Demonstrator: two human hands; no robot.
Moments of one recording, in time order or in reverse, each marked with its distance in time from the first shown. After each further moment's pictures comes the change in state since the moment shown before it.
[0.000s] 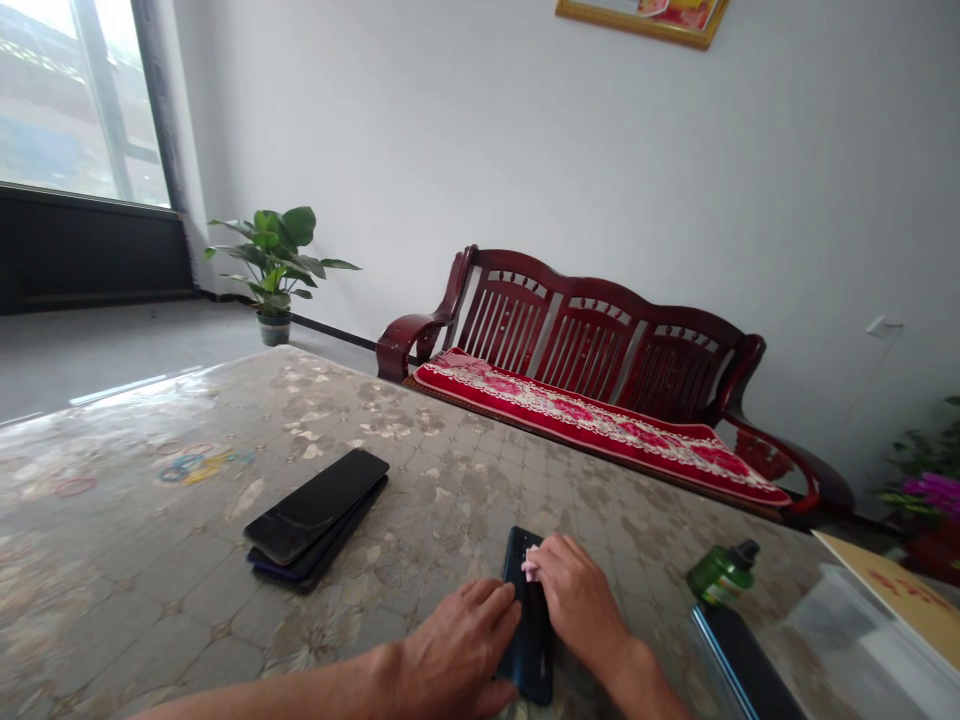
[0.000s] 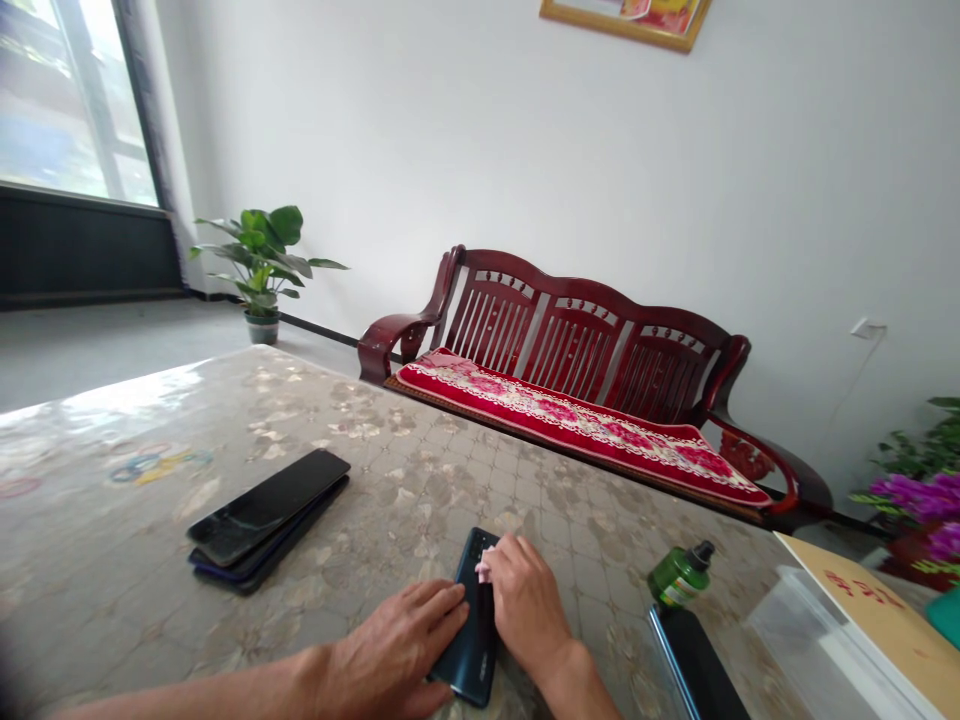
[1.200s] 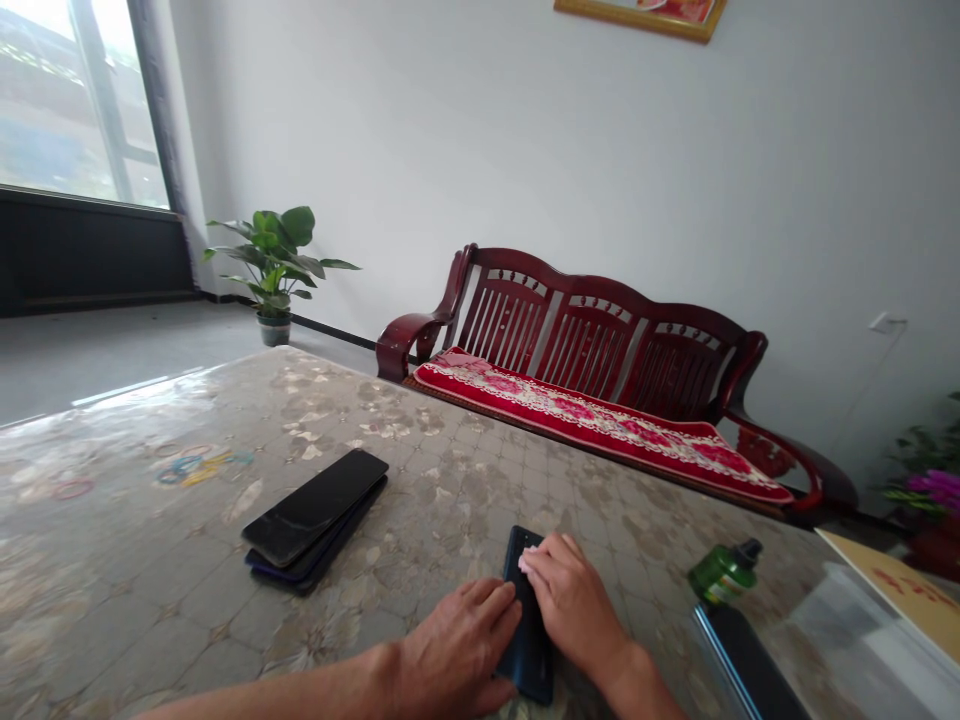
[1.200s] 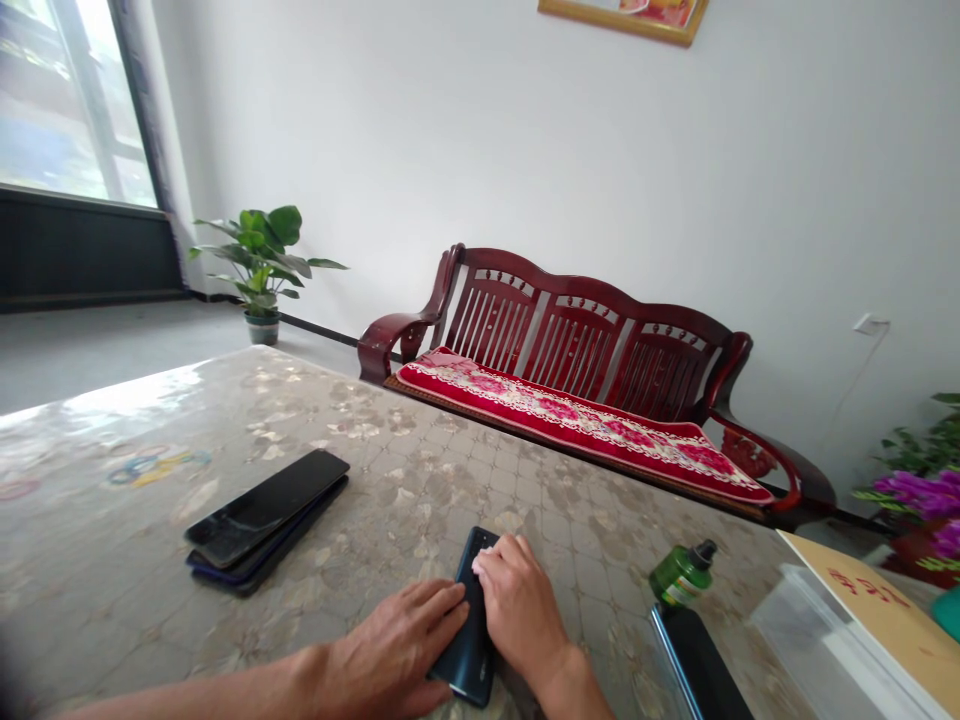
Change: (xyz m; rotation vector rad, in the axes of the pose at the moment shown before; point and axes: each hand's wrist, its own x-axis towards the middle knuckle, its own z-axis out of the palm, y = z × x) left_hand 0.000 -0.002 -0.005 0.012 -0.016 0.033; right_hand 0.002 -0.012 -0.002 0.076 0.014 0.021
